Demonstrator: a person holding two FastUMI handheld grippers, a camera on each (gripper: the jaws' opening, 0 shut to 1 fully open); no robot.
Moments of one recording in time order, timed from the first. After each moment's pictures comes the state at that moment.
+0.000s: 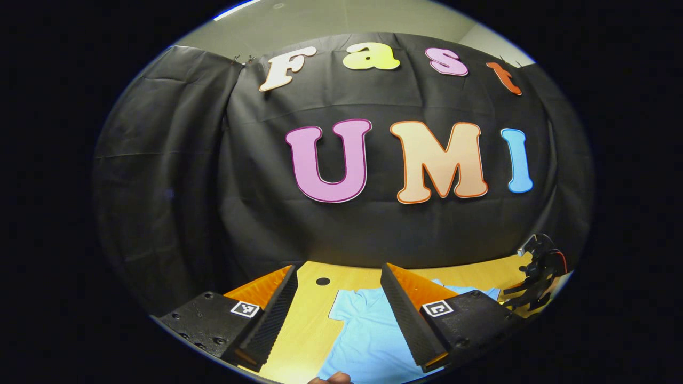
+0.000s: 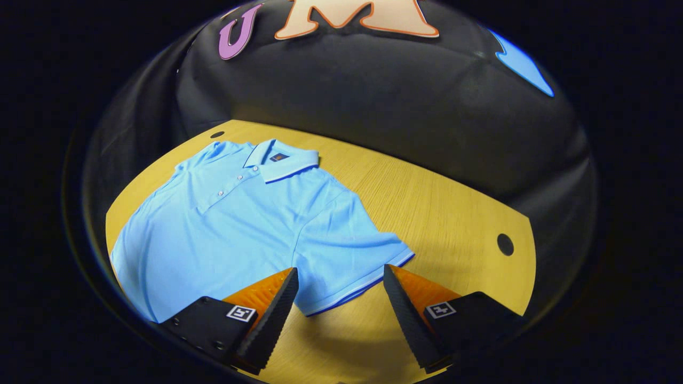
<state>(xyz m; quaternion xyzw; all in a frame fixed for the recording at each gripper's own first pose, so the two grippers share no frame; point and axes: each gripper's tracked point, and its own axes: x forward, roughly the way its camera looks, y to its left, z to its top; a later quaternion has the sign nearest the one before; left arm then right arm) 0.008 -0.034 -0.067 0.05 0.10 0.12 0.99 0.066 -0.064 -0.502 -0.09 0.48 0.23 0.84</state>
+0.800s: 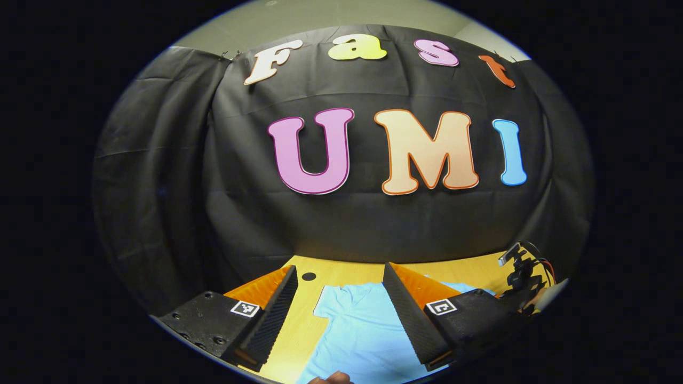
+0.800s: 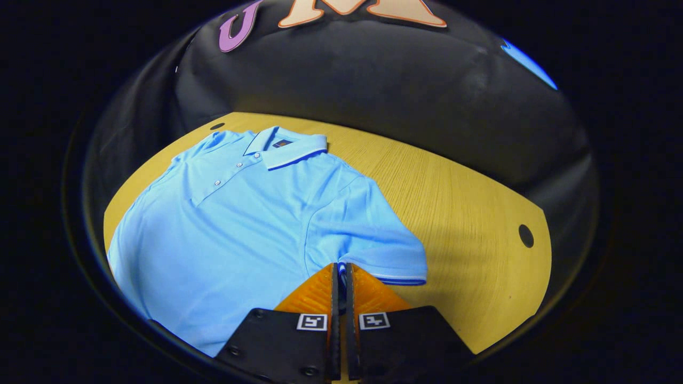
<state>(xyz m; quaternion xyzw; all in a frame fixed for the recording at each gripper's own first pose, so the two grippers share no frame) 0.026 -0.066 -0.084 0.05 0.12 0.10 0.99 0.063 -0.044 -0.528 -0.09 0.47 0.23 0.85</state>
